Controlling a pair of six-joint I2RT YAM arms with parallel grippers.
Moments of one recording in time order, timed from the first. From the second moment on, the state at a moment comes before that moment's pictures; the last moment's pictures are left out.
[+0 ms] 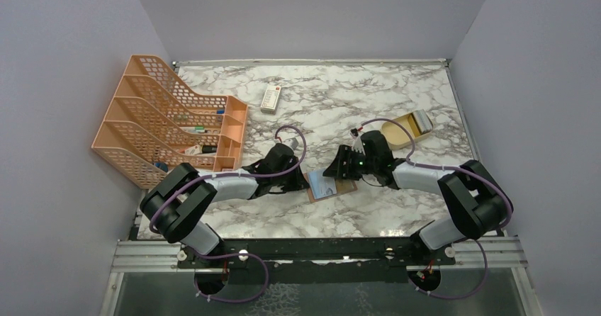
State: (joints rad) left arm -0.75 1.52 0.57 0.17 0.17 -0.82; right arm 0.53 1.50 0.56 0.24 -0.42 0.68
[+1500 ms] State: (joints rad) left arm -0.75 1.52 0.55 0.21 0.16 -0.83; right arm 0.60 1.49 0.54 0.23 -0.45 0.76
